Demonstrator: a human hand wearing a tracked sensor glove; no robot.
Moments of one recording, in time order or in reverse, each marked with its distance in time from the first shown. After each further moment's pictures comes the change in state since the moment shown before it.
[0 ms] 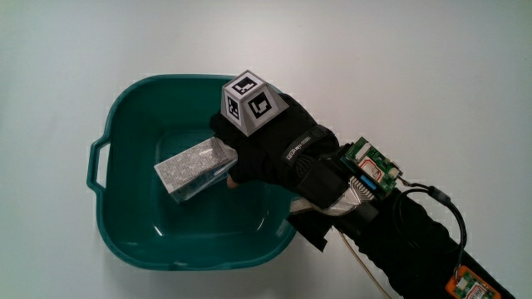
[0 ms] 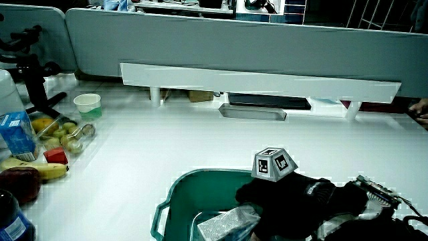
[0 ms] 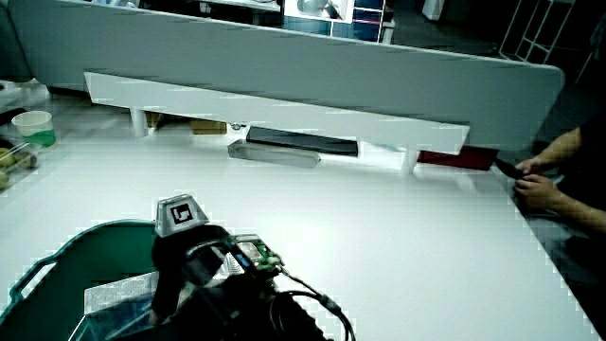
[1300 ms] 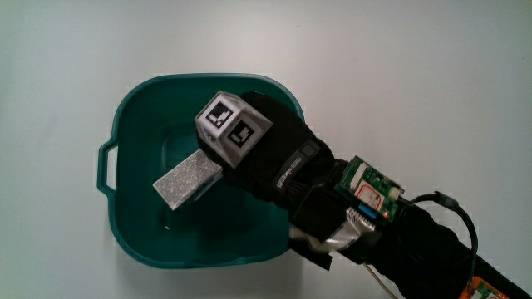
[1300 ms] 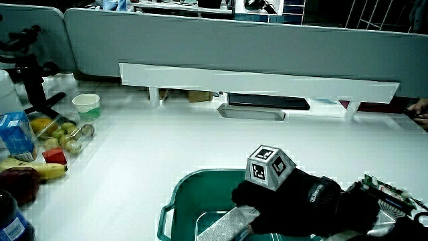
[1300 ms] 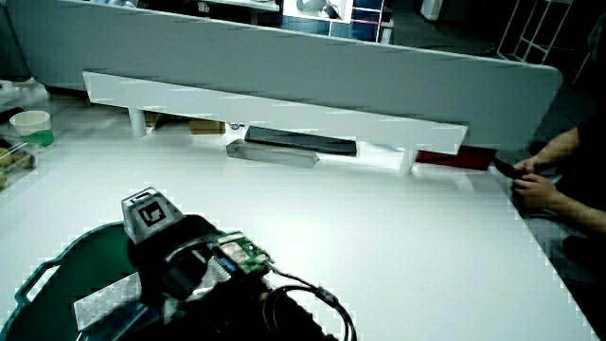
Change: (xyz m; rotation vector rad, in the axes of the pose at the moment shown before) arm -0.063 -0.047 0.019 0.213 -0.371 0.039
